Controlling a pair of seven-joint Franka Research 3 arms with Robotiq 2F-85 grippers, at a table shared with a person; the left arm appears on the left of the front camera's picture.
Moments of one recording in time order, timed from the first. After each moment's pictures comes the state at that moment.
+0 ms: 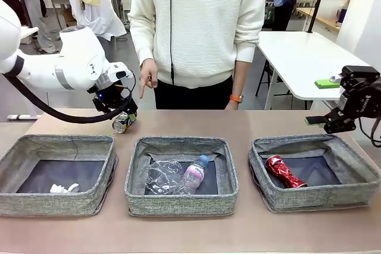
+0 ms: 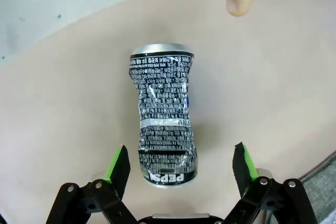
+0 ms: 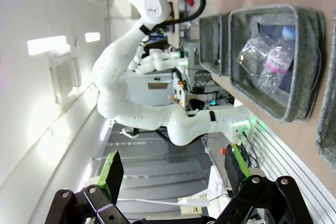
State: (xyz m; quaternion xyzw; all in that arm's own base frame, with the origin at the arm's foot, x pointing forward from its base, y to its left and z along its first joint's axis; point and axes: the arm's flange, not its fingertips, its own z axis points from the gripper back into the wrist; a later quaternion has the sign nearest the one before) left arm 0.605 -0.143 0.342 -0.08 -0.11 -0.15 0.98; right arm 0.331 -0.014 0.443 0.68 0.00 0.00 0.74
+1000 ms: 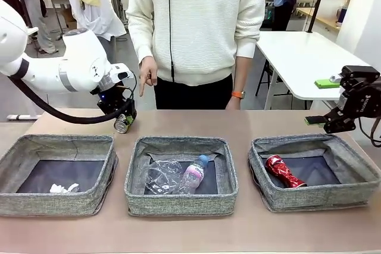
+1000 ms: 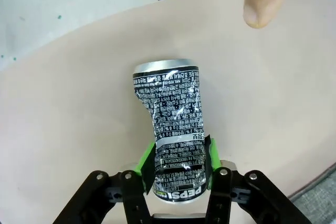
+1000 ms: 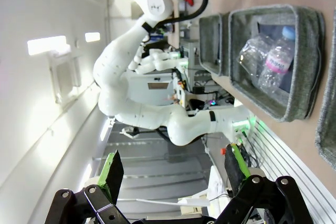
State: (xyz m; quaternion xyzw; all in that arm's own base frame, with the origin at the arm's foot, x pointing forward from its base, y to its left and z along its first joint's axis) left arm 0.615 -0.144 0.336 -0.08 -0.12 -0.14 0.98; right arm 0.331 -0.015 0.443 0.68 0.00 0.00 0.74
